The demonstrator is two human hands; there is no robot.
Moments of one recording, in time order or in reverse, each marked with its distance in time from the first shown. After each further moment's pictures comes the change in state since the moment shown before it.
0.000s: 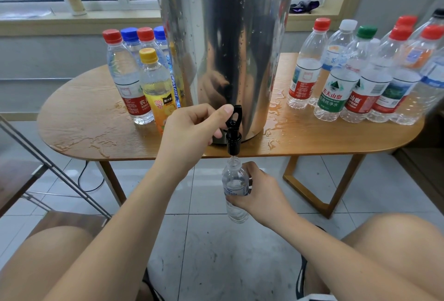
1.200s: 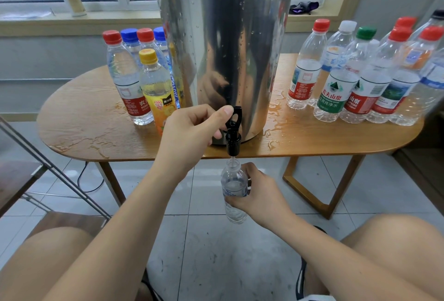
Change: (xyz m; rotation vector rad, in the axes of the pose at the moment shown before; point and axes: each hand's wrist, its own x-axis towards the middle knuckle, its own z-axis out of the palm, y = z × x) left_hand 0.000 0.000 -0.001 -0.015 -0.010 0.014; right_hand 0.000 -0.001 0.002 0.005 -0.009 0.015
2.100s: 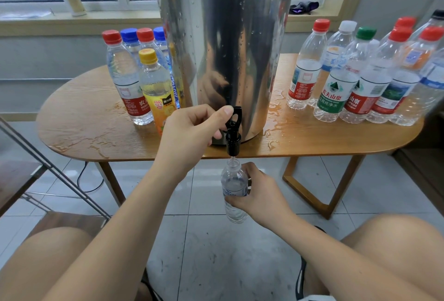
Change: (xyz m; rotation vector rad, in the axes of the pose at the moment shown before) left_hand 0.001 -0.003 -0.001 0.013 -0.009 0.020; right_hand 0.001 0.000 -0.001 -0.030 0.000 0.000
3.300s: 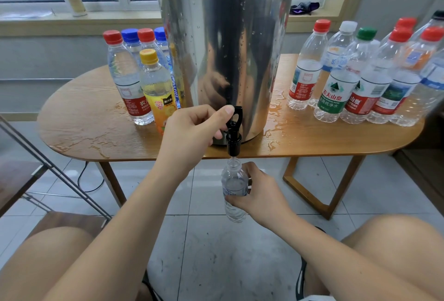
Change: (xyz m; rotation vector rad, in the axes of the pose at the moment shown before) left_hand -0.002 0.006 0.002 -0.022 0.025 -0.044; right_hand -0.001 -0.002 0.000 0.022 0.004 0.008
